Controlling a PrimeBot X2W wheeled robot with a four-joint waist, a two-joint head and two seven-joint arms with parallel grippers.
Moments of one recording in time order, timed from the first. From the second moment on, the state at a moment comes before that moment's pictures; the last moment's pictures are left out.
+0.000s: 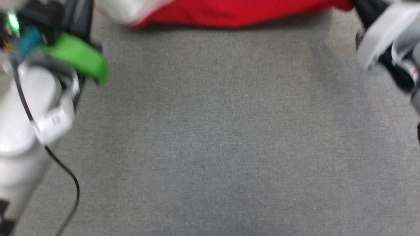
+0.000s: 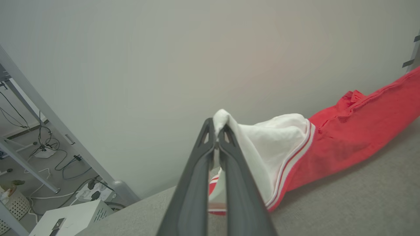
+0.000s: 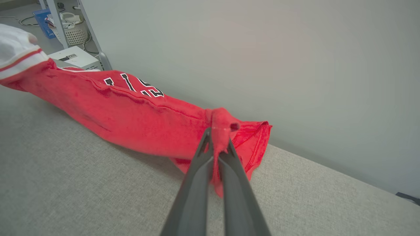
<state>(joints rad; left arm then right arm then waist) -0.94 0.61 -0.65 0.34 -0.55 0.04 -0.25 -1.13 -0.54 0.85 0.64 0.82 0.13 -0.12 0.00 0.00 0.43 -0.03</state>
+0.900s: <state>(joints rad) 0.09 0.69 -0.76 -0.10 -0.88 0.34 -0.17 -0.15 -0.78 0.73 0.30 0.97 0.13 -0.10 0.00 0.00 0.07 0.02</state>
